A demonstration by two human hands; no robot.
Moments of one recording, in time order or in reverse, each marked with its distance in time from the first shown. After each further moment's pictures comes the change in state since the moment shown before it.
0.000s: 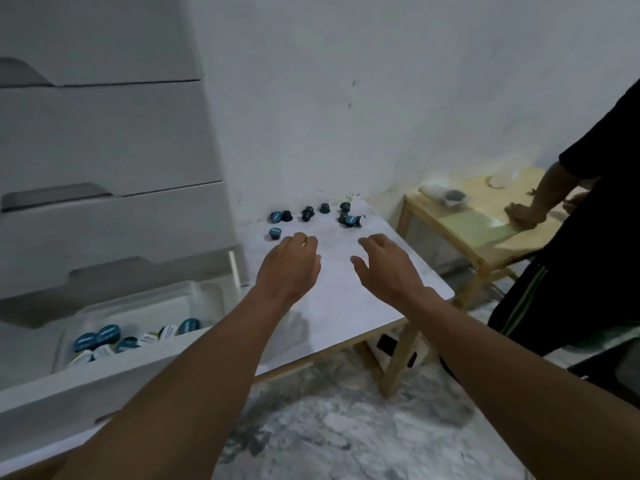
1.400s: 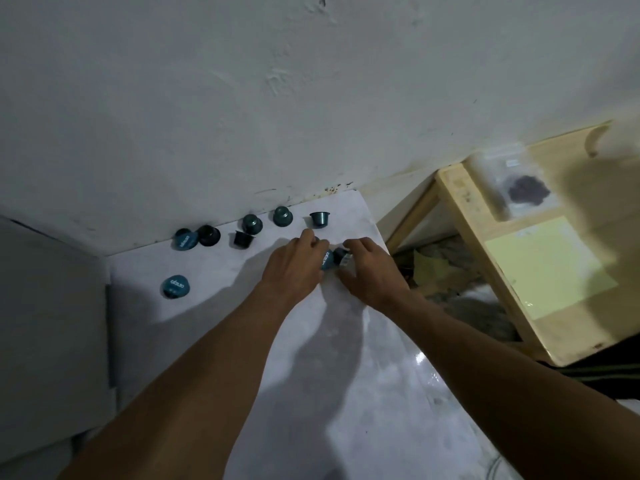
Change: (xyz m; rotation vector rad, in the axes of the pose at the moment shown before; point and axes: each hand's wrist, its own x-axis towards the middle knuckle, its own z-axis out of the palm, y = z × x) left_hand 0.333 -0.026 0.303 -0.104 -0.592 -0.116; right_hand 0.334 0.227 0.181 0.172 -0.489 0.104
